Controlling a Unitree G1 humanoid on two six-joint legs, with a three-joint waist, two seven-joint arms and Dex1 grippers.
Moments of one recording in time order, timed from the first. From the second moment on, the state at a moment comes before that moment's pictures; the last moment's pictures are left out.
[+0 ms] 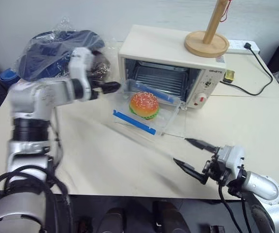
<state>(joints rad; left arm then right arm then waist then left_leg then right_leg) -0.90 0.76 0.06 0.17 -0.60 1.01 -0.56 0.18 -0.62 -0.05 -0.53 0.47 0.13 0.82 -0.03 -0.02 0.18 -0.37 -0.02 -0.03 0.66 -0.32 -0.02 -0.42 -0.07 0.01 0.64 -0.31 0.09</state>
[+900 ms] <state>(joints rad) -0.82 0.30 -0.01 0.45 -0.29 0.32 -0.62 -0.51 -0.39 0.14 0.07 0.13 0.10 0.61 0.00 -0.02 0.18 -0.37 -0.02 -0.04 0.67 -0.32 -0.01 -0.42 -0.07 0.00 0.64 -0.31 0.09</state>
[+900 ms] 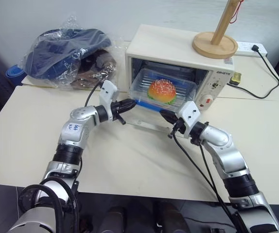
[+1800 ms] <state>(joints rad) -0.43 0.70 0.15 0.10 -0.47 0.27 -1.11 -0.39 -0.62 -0.04 0.04 0.20 0.17 0.74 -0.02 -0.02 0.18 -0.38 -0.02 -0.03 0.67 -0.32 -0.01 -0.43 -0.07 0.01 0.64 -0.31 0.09</state>
